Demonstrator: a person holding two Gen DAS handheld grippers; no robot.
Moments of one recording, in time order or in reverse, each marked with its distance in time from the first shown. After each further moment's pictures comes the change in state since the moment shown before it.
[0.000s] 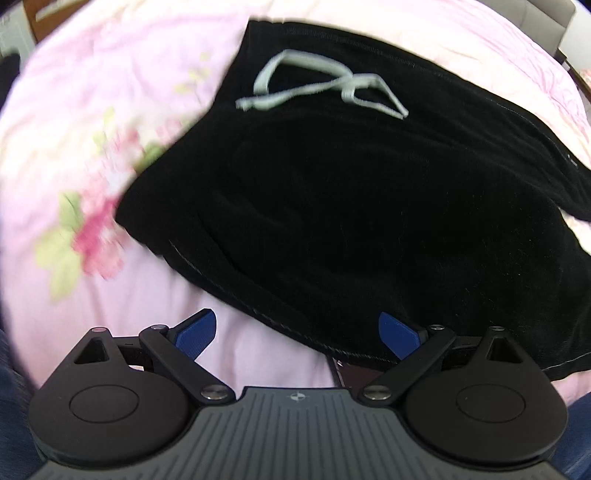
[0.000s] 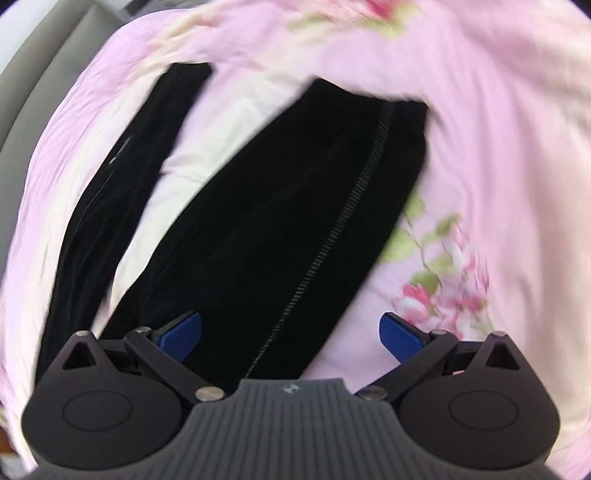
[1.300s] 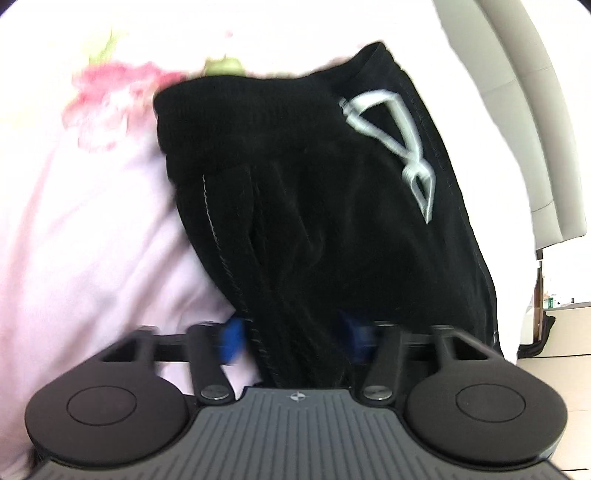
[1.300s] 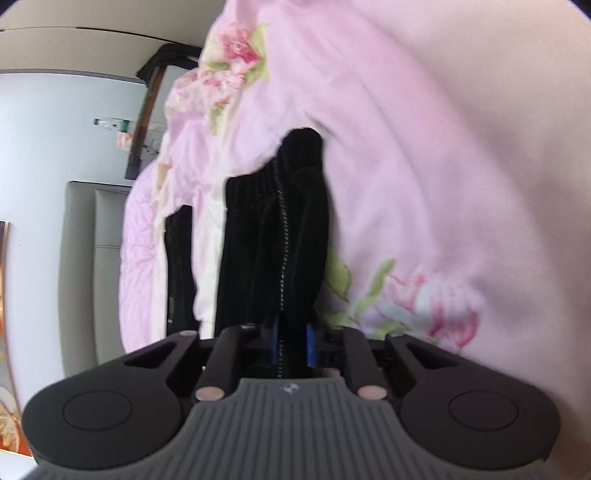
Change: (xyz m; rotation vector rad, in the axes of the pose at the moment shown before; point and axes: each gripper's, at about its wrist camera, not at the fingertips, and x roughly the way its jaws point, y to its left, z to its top) left arm 0.007 0.084 -0.041 -0.627 -0.081 -0.371; right arm 0.052 -0.106 0.024 0.470 -0.228 0.443
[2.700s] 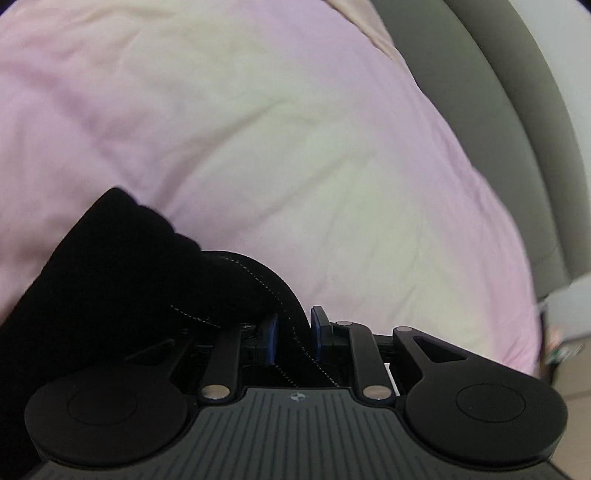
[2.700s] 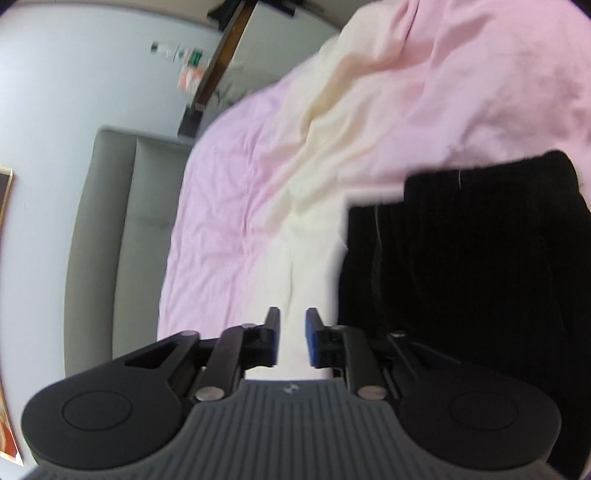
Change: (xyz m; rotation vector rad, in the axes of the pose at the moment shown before) left arm 0.158 -0.171 0.230 -0.020 -0.080 -0.075; right arm 0.352 0.307 0.006 -0.108 -0.007 0.081
